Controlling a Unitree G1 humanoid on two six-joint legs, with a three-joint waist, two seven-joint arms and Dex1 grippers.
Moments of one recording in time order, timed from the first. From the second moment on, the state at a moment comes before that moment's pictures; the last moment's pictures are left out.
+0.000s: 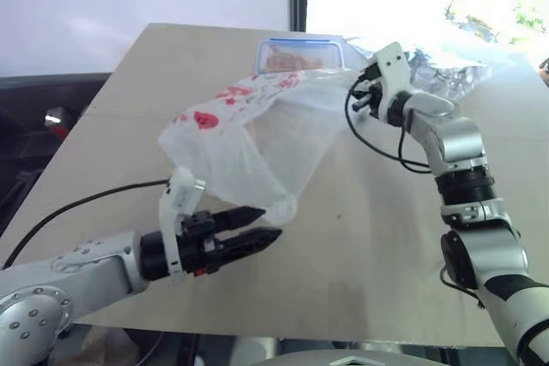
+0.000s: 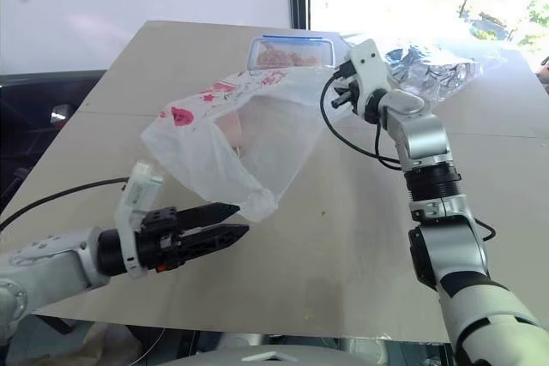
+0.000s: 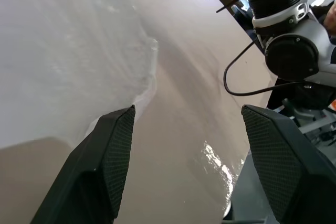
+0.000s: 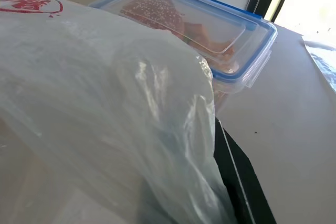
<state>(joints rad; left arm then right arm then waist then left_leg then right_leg) 0.10 0.90 0.30 -0.74 -1.49 0.98 -0.36 -0.93 -0.31 0.04 0.33 0.14 0.58 0.54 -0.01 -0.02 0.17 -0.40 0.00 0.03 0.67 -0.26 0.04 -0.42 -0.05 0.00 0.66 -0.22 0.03</state>
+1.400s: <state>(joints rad) -1.18 0.69 0.26 0.37 -1.43 0.79 -0.32 -1.29 -0.74 -0.37 0.22 0.50 1.01 0.47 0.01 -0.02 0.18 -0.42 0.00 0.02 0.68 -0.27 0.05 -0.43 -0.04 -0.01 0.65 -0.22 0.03</state>
